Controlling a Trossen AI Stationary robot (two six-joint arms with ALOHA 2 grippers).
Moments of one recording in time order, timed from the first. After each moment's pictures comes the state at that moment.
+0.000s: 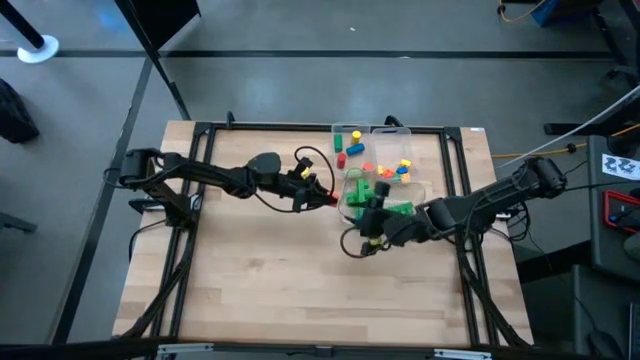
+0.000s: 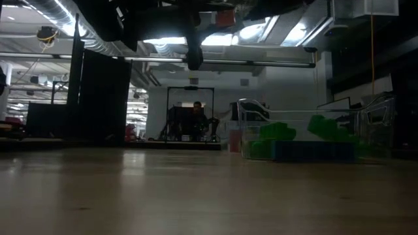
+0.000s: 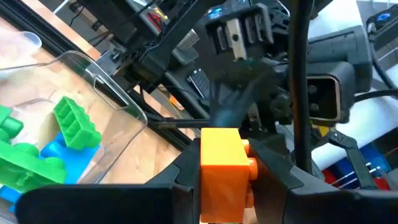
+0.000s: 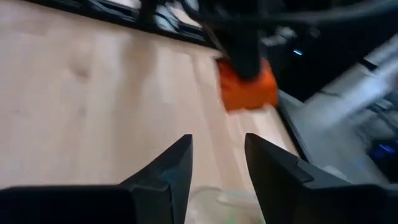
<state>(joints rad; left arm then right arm) 0.13 1.56 0.81 0.77 0.35 -0.84 0.38 1.38 1.07 -0.26 0.67 -0.04</state>
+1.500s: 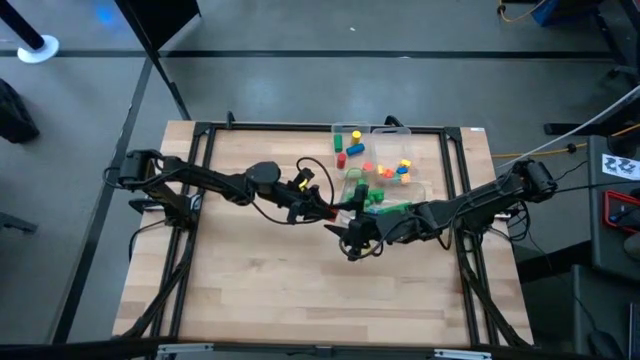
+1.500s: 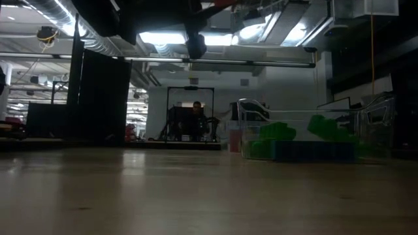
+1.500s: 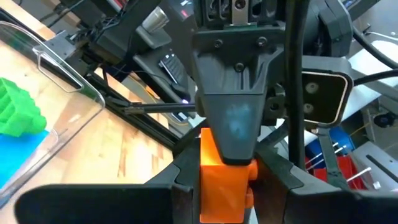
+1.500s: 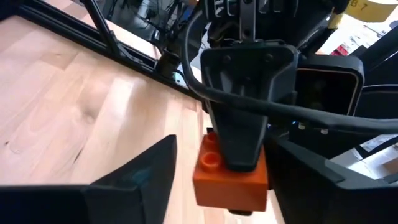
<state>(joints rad) 0.05 1.56 0.81 0.82 0.38 -0.86 0.34 1.49 1.07 0.13 0.56 -0.43</state>
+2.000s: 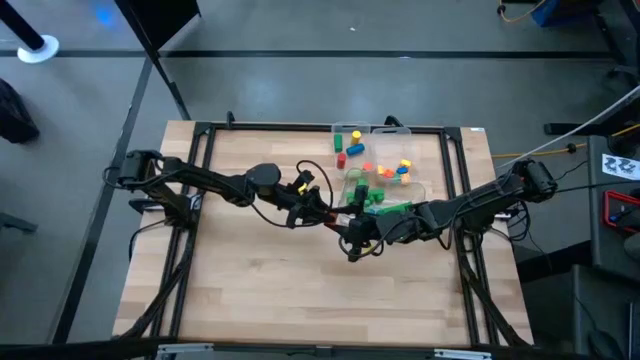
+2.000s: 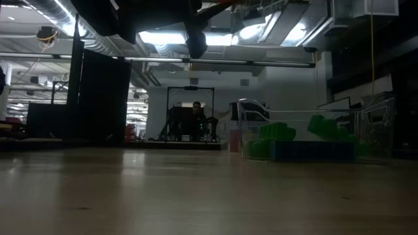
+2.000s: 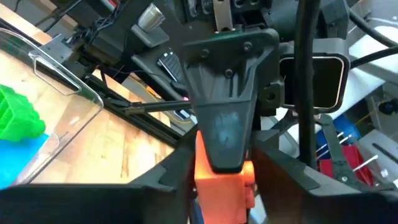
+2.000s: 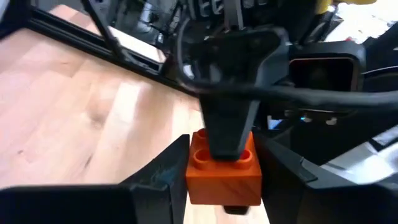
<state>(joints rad) 0.04 1.56 0.81 0.82 0.38 -0.80 0.34 1.48 1.07 0.12 0.54 -0.37</state>
